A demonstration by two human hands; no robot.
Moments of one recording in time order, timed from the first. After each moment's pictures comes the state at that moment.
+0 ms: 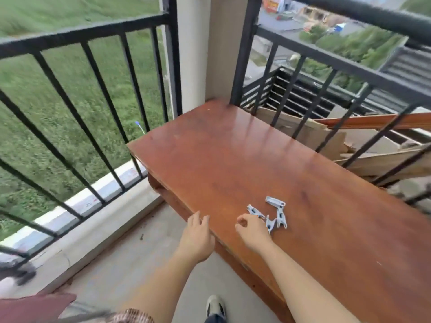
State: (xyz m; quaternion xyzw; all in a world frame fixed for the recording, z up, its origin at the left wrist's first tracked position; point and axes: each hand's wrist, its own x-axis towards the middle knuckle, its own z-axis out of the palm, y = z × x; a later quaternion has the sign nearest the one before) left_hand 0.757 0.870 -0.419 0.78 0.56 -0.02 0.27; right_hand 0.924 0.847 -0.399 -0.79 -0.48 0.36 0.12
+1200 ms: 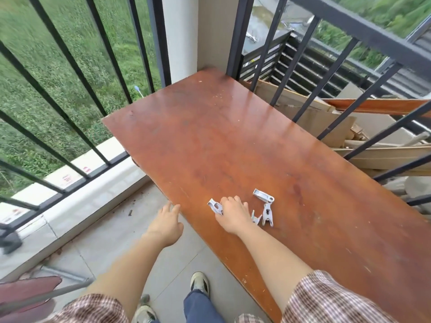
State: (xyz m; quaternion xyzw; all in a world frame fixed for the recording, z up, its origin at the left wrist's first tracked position) left_hand 0.766 0.911 -0.449 0.70 0.62 -0.13 0.33; right_hand 0.960 0.904 -0.436 -0.71 -0.65 0.25 -0.10
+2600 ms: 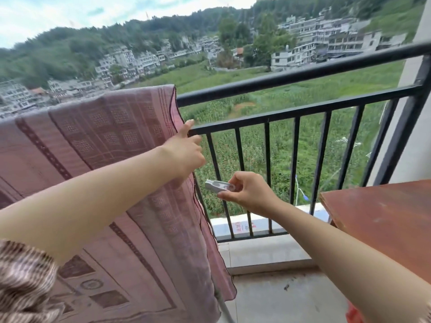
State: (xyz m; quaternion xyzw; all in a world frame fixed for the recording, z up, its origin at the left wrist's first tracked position) left_hand 0.370 0.802 -0.049 0.62 0.60 -0.45 -0.22; right_hand 0.504 0.886 -0.186 -0.25 -0.84 0.39 0.27
